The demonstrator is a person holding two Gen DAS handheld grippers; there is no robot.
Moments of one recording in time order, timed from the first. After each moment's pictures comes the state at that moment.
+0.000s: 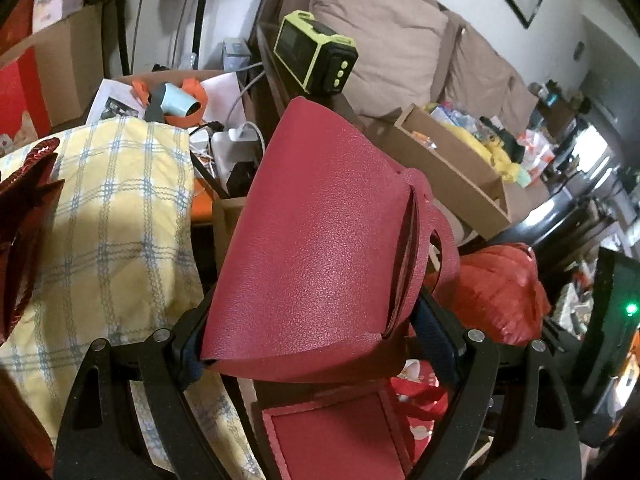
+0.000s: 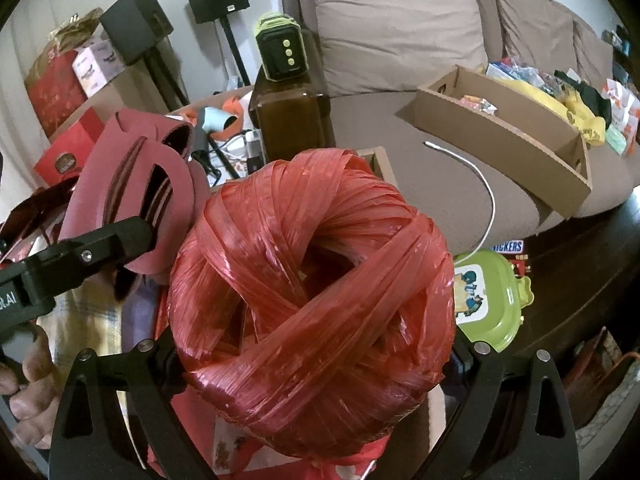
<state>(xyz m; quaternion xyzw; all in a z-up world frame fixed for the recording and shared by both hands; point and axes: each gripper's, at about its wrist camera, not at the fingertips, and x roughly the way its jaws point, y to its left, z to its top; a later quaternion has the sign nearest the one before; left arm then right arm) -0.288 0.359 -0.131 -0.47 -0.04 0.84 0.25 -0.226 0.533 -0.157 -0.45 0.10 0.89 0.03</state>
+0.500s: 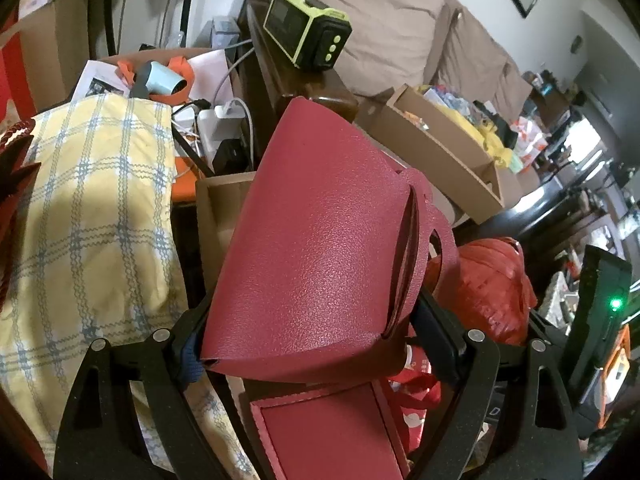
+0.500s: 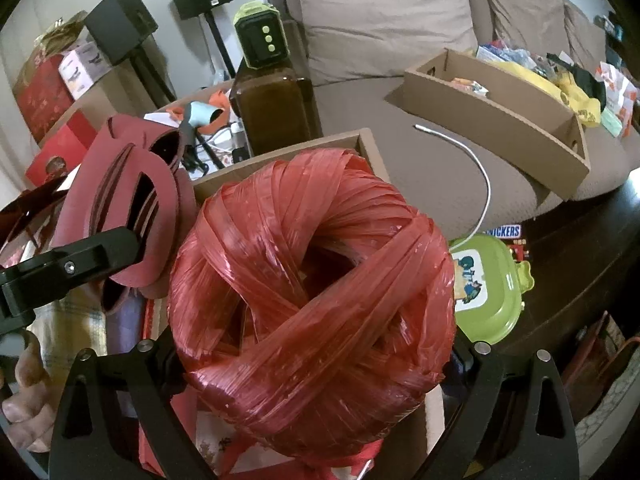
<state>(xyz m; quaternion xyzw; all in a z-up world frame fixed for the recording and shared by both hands) -0.294 0.366 -0.141 -0.50 -0.05 0.82 0.27 -0.226 0.543 -0.171 -0.46 0.12 0.88 0.04</state>
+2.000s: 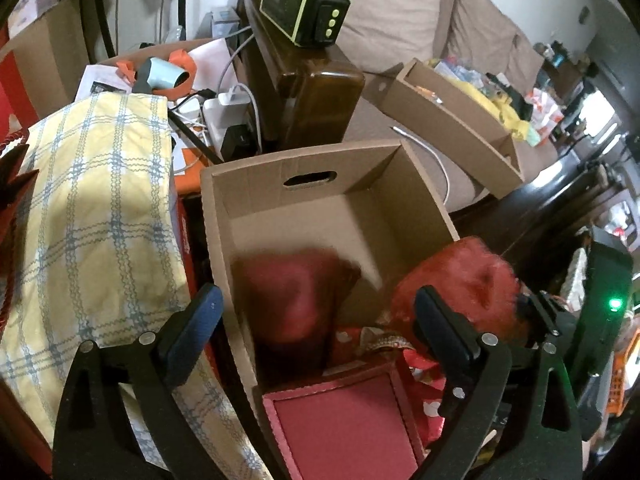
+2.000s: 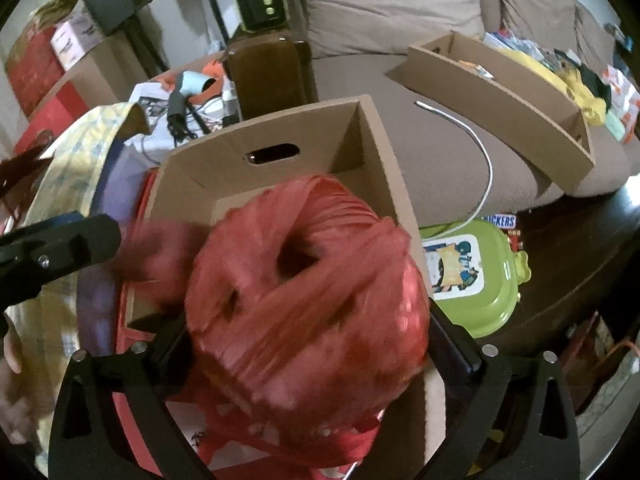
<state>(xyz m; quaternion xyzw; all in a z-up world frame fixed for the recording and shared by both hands) -0.292 0.379 -0.150 -0.53 0.01 0.81 0.25 -0.229 0.538 -0.193 -0.49 0.09 0.86 0.04</state>
